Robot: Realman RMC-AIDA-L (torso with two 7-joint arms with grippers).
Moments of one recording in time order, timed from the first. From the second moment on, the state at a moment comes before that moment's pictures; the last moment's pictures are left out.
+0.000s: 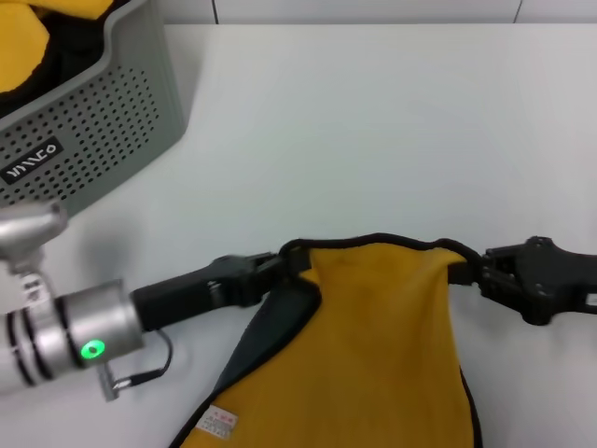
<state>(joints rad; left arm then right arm) -0.43 -2.06 1.07 0.13 1.41 1.54 -1.41 0.35 2.02 -1.16 -0.67 -1.55 -1.61 1.52</state>
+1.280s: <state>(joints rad) -0.47 -2.09 1.07 0.87 1.97 1.31 -1.70 0.43 2.02 -1.17 -0.62 -1.65 -1.16 1.51</state>
